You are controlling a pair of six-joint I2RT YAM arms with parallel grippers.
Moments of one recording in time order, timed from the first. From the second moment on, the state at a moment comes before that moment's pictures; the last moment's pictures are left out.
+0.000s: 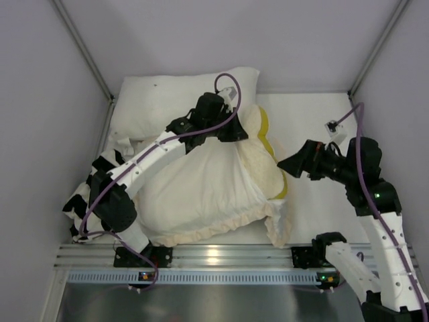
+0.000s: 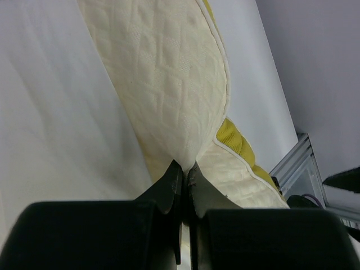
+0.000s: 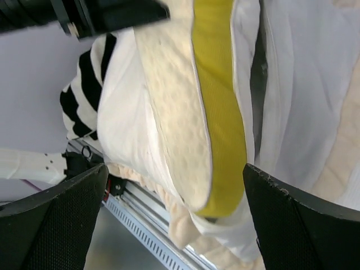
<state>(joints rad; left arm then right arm) -0.69 1.68 1.60 -0.45 0.20 -0.60 0.15 0.68 0.97 -0.77 -0.56 0.47</state>
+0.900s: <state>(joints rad) -0.81 1.58 1.45 -0.40 0.28 -0.61 0.24 1.30 1.01 -0.22 -0.65 0.71</state>
